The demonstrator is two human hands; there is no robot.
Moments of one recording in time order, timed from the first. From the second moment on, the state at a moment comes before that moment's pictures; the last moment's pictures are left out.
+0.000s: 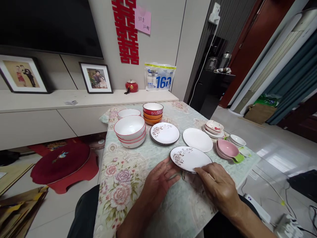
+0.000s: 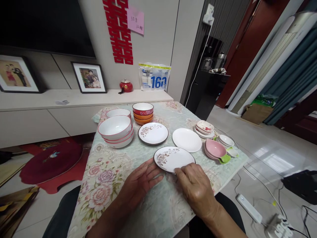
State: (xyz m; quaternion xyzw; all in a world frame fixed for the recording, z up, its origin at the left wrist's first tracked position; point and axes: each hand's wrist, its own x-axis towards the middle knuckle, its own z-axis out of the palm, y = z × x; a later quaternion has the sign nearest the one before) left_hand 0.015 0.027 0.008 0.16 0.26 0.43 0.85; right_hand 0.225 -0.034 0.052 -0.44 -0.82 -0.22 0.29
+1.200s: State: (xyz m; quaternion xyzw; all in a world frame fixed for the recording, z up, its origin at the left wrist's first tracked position) left_hand 0.018 0.026 0.010 0.21 0.34 0.39 0.83; right_hand 0.294 0.056 -0.005 -0.58 -0.76 -0.27 0.13
